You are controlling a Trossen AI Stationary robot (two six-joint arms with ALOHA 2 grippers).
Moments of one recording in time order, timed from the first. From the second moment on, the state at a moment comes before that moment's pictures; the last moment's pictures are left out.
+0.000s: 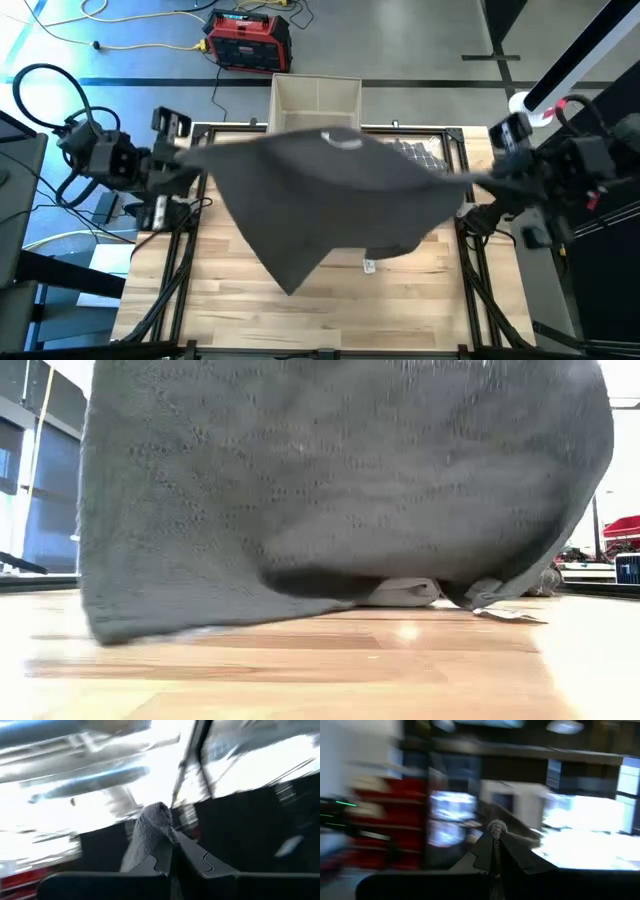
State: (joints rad) left arm -0.55 1.09 1.52 0.19 -0.30 0.48; right arm 0.87 1.37 2.07 -0.22 0.18 -0.24
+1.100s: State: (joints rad) left arm -0.80 1.21 1.63 0.14 -0.83 0.61; right arm 1.00 1.40 2.07 -0.65 1.44 -0.15
